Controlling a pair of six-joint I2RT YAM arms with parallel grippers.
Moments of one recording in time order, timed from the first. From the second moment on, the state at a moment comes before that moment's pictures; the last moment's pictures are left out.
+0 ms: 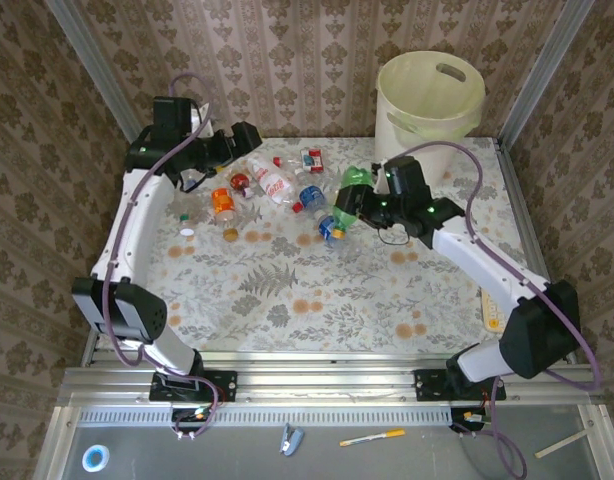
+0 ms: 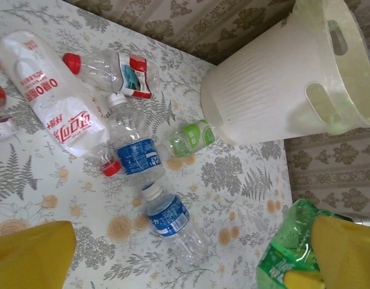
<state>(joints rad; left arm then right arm) -0.20 1.61 1.79 -0.85 0.50 -0.53 0.41 1.41 1.17 -0.38 -0.34 0.82</state>
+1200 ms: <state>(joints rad) -0.24 1.55 1.65 -0.88 0.39 -0.45 -0.01 1.33 1.15 -0.50 -0.16 1.08</state>
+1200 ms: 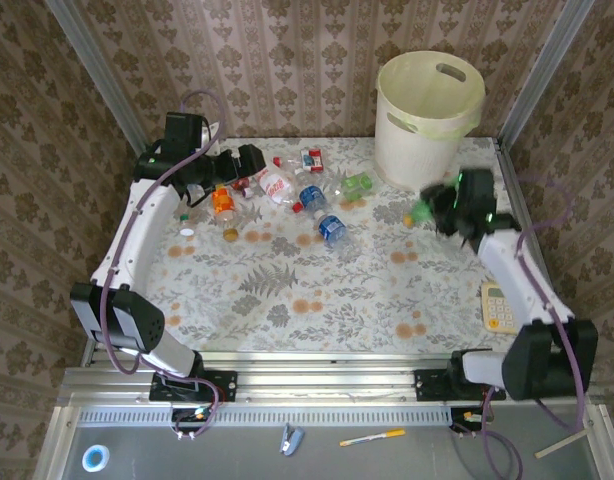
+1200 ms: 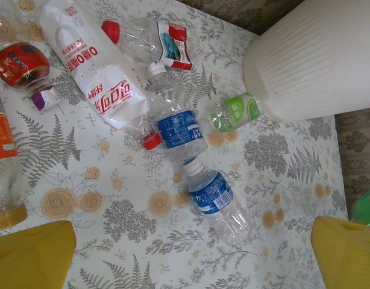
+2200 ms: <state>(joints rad) -0.26 1.53 1.38 -0.87 0.40 -0.44 -0.07 1.53 1.71 -0.54 -0.24 0.97</state>
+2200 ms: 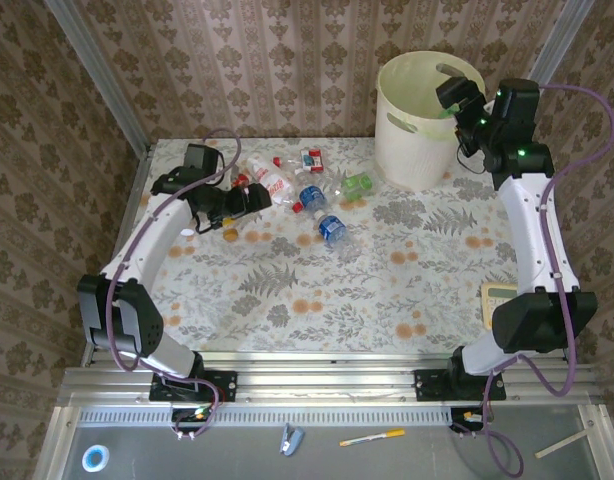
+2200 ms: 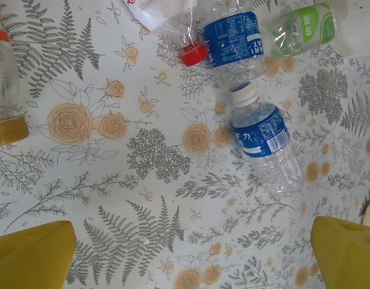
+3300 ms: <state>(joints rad) -0.42 1.52 1.38 -0.73 0.45 -0.39 0.28 1.59 1.50 -0.84 -0.34 0.47</state>
